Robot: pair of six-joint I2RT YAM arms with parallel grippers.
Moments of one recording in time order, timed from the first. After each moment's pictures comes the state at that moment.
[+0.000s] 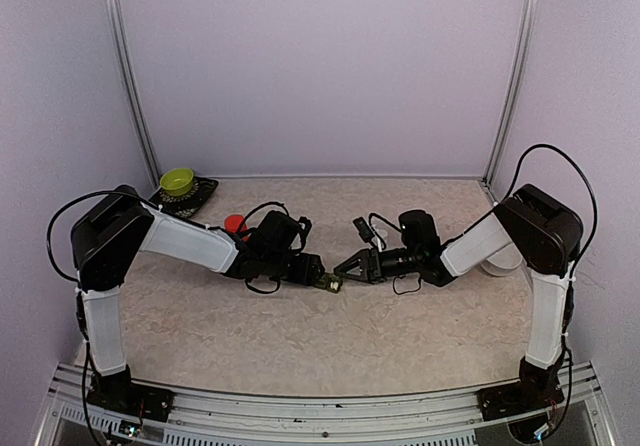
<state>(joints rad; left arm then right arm) -0.82 1.99 1.13 0.08 -0.05 -0.43 0.61 2.01 0.89 0.69 -0.86 0.62</state>
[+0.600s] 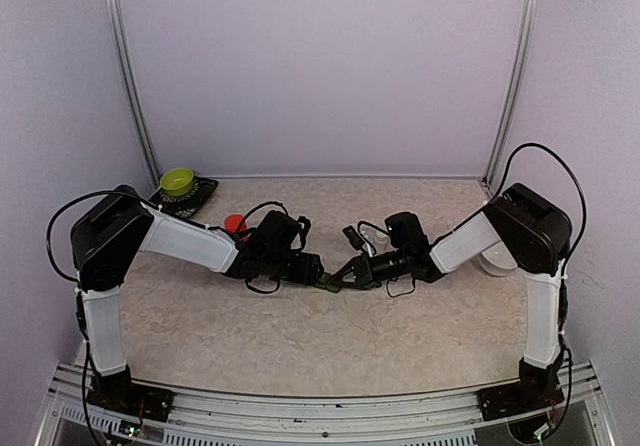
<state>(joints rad) -0.82 1.99 1.13 0.08 -0.06 -0.43 0.63 2.08 0.99 0.51 -0.86 0.58</state>
